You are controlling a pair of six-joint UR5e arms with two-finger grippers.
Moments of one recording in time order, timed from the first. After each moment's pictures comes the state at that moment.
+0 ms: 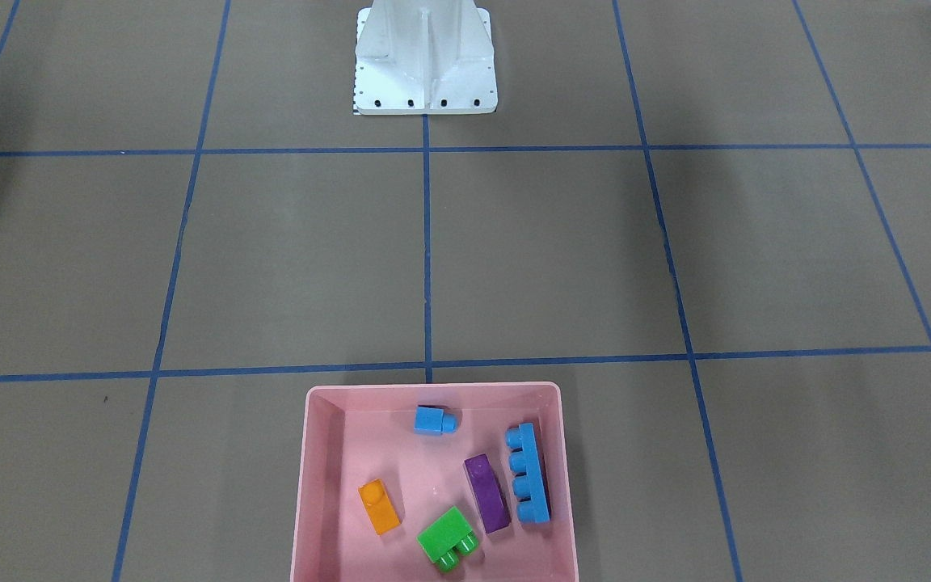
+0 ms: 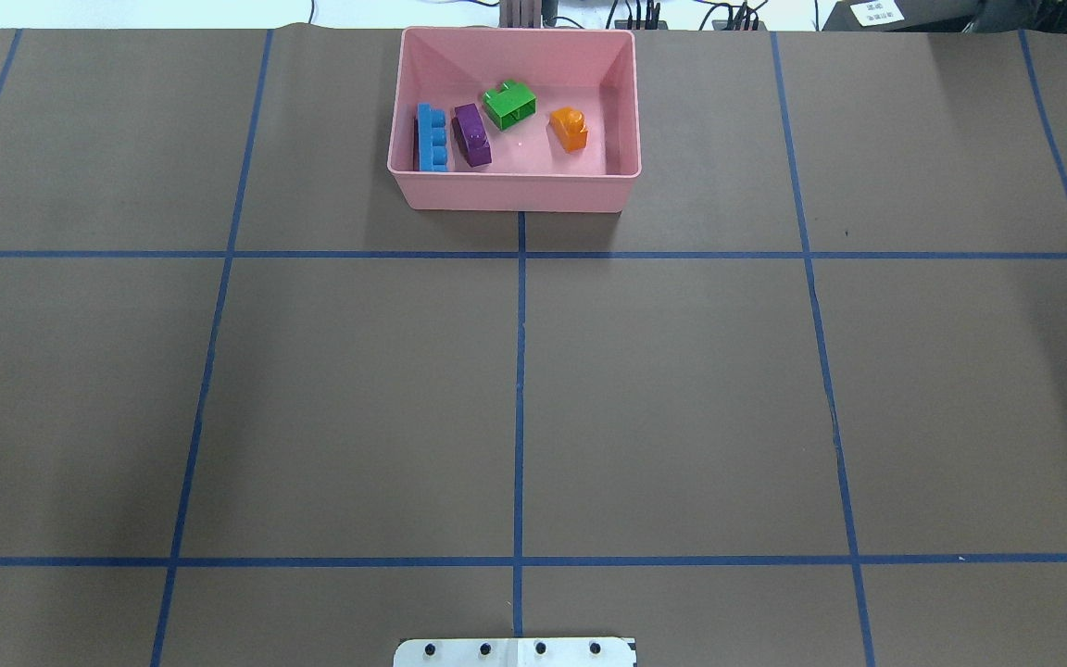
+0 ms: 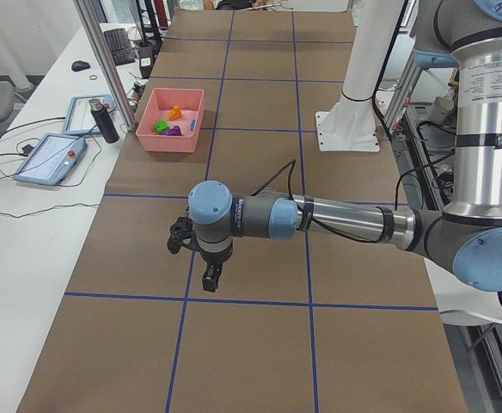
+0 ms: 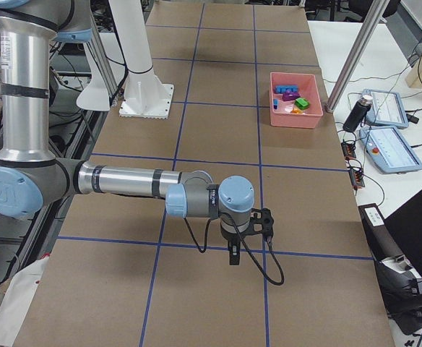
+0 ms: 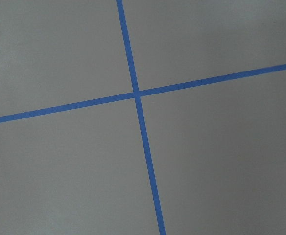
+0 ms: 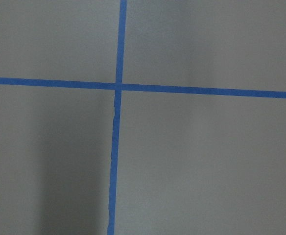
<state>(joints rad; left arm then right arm) -1.58 -1.52 -1.76 -1.51 -2.38 0.15 1.59 -1.67 1.65 -1.49 2.30 0.01</state>
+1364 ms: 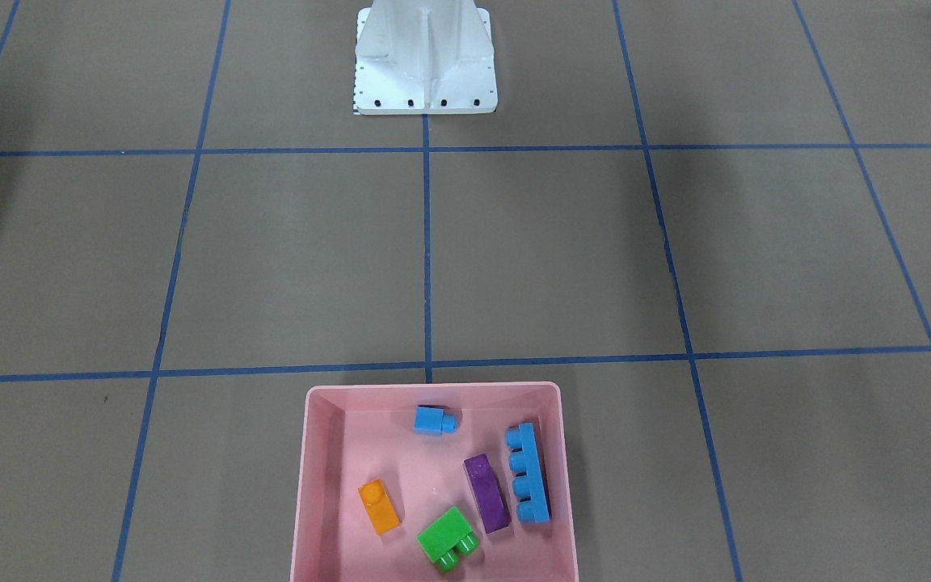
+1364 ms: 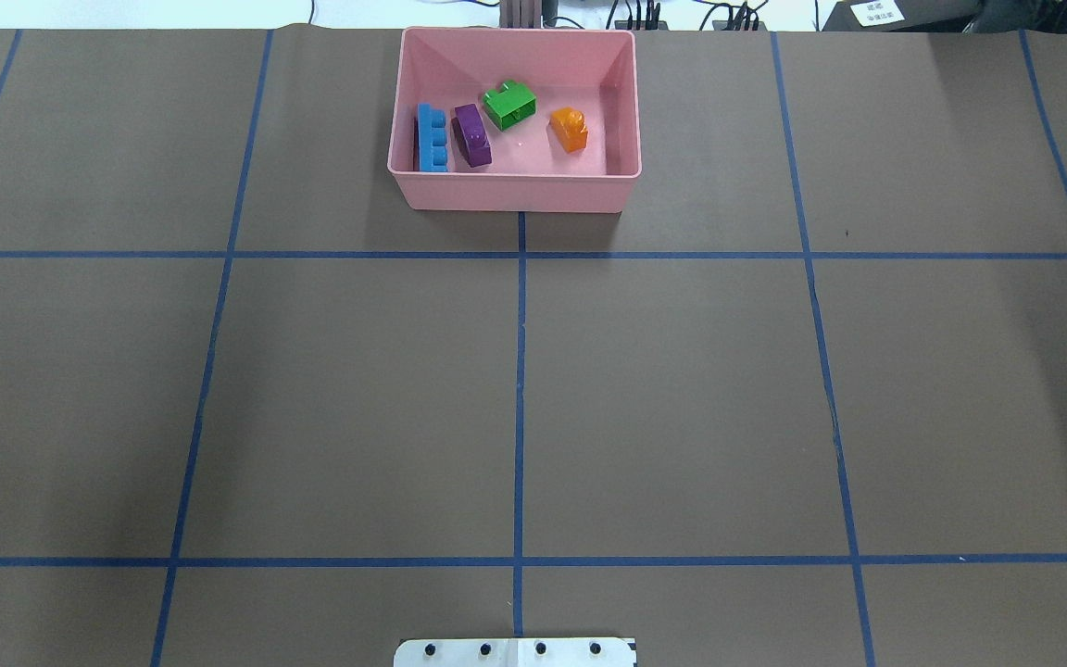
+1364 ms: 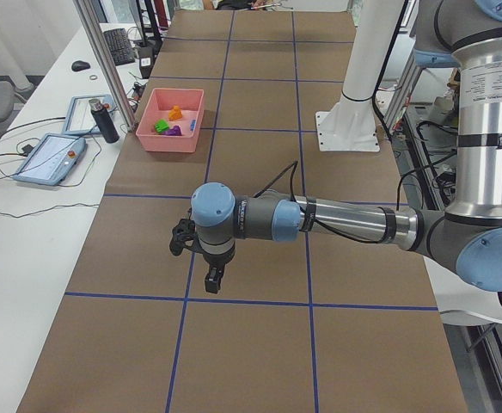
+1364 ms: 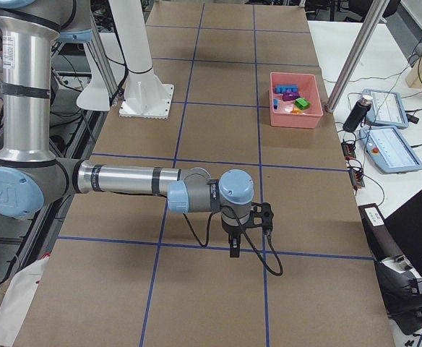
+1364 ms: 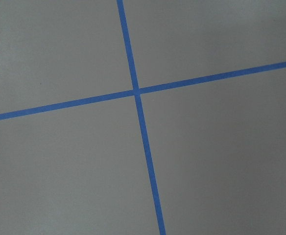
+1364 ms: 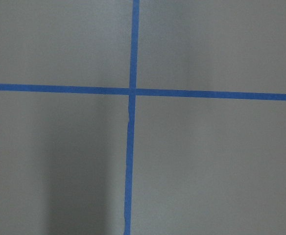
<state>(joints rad) -1.58 -1.50 -1.76 -1.51 -2.38 0.15 1.56 -1.66 1.65 -1.47 2.31 0.05</state>
